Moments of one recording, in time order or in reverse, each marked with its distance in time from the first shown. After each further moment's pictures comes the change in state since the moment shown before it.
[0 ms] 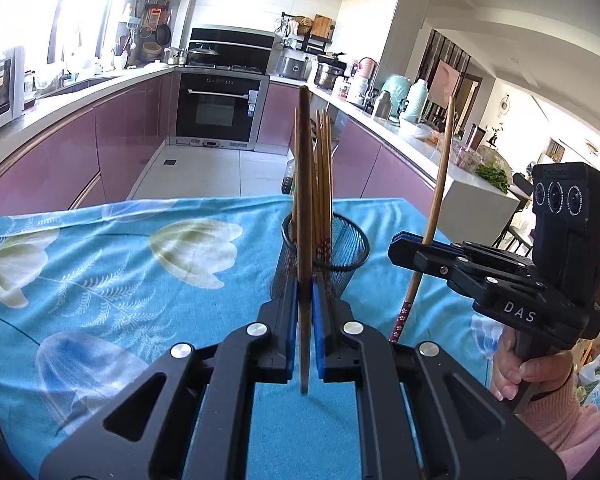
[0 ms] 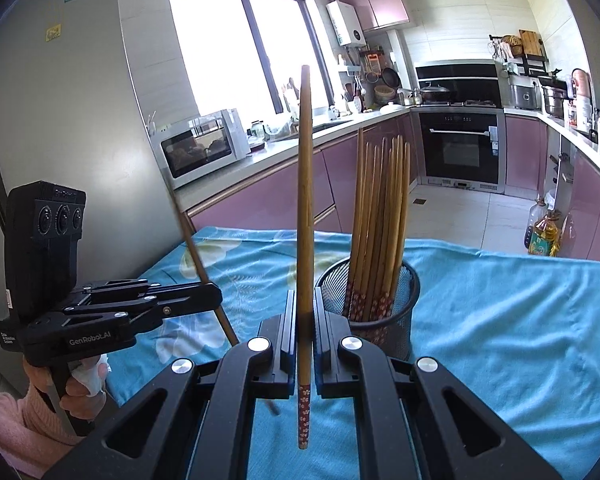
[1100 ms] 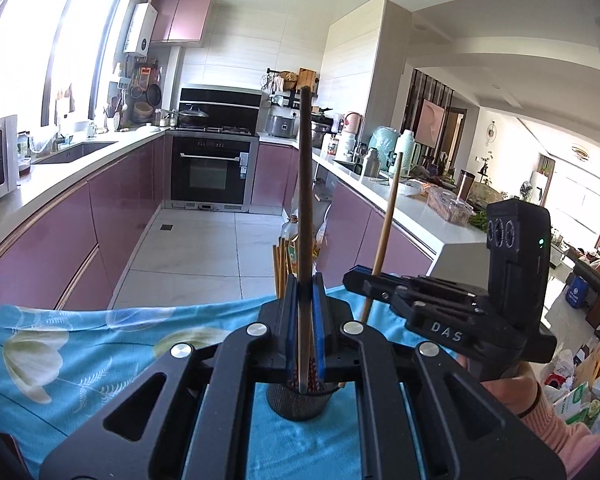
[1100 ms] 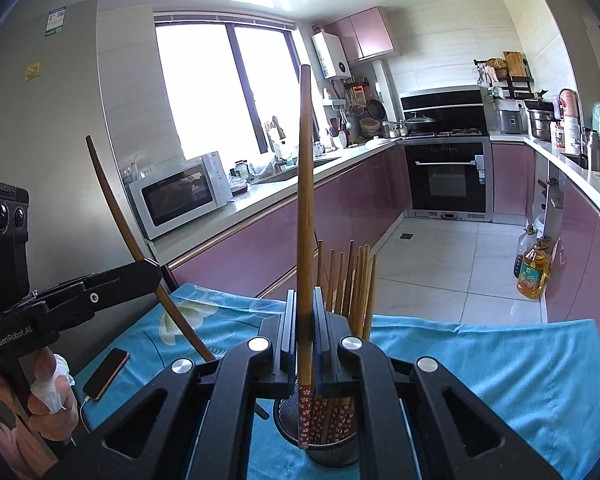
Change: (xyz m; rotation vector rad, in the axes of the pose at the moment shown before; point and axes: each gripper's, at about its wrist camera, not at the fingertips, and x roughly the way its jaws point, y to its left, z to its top) left arm -0.039 -0.042 0.094 0.077 -0.197 -0.004; right arm 0.014 -0.028 0.069 0.015 -0.117 -0.046
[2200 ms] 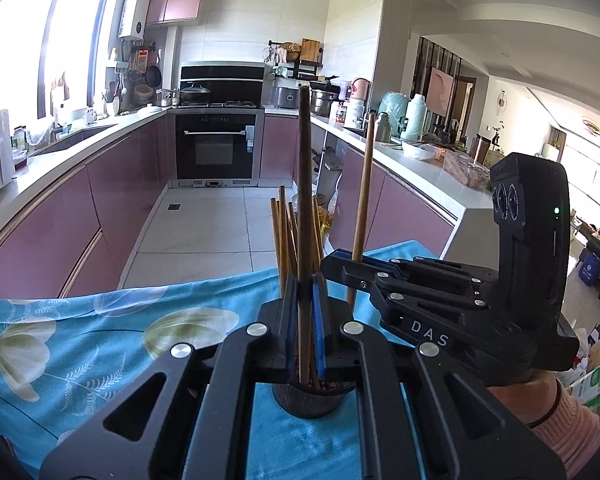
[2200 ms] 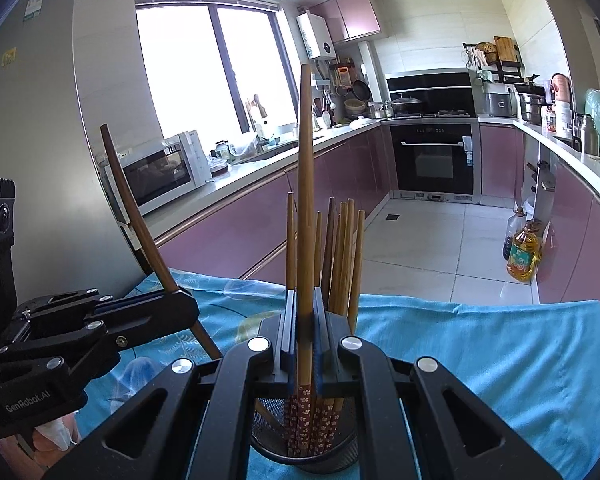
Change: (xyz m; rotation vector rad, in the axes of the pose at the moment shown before) left arm 0.054 -0.024 -0.011 0.037 0.116 0.048; right arm 0.040 -0.004 -0.018 0.017 0.067 -0.058
